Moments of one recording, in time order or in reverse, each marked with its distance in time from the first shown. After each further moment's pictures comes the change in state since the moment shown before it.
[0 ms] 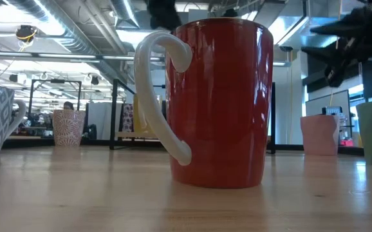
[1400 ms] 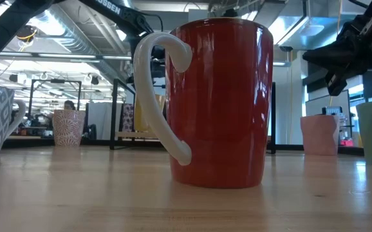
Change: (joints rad) left arm 0.488 0.341 0.048 -0.165 -0.153 0.092; right arm 0.000 -0.050 -0.061 -0.052 0.049 -0.110
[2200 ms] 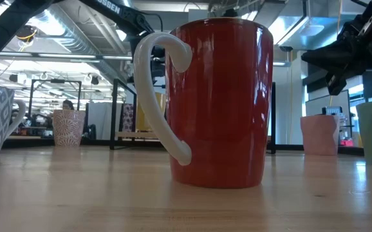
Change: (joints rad) left arm -0.001 -0.003 0.000 0.031 0.006 0.004; right arm 0.000 0.000 0.000 -0.001 0.038 -0.029
